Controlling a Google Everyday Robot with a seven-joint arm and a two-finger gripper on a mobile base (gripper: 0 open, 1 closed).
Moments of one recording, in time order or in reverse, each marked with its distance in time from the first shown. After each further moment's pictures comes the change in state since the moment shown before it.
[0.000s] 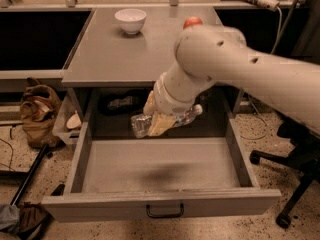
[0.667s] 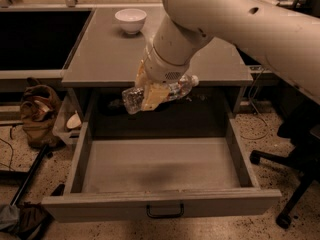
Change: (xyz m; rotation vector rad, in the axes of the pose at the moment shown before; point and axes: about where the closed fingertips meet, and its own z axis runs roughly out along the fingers) arm -0.040 -0.043 -0.063 0.005 0.028 -0.081
